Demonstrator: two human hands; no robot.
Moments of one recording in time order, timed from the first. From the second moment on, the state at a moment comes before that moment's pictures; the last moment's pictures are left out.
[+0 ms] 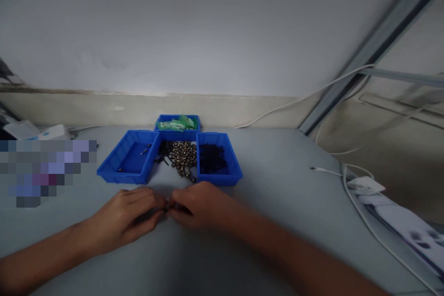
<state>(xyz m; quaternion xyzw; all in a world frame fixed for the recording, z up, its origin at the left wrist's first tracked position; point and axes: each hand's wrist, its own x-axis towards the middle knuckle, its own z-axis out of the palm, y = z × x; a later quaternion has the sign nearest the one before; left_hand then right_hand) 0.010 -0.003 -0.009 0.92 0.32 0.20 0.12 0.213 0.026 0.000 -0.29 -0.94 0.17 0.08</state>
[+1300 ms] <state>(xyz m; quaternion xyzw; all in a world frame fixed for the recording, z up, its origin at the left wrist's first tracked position) 0.014 -0.002 -0.010 0.92 0.33 0.17 0.12 0.211 0.013 0.008 -0.32 -0.92 0.22 0.09</state>
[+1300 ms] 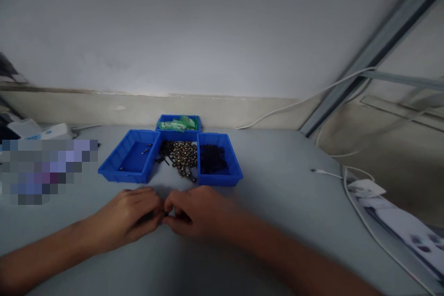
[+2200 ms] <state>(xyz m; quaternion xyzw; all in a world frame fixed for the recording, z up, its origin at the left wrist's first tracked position) 0.012 -0.001 -0.013 0.91 0.36 0.19 0.06 0.214 0.019 0.001 -0.37 -0.91 0.18 0.08</state>
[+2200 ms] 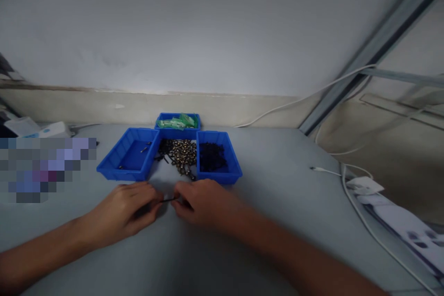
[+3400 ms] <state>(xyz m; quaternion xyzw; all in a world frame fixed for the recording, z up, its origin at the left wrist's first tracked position) 0.010 -0.002 -0.008 0.93 0.31 0.16 0.11 0.210 0.019 0.006 -0.34 -0.93 0.16 0.04</state>
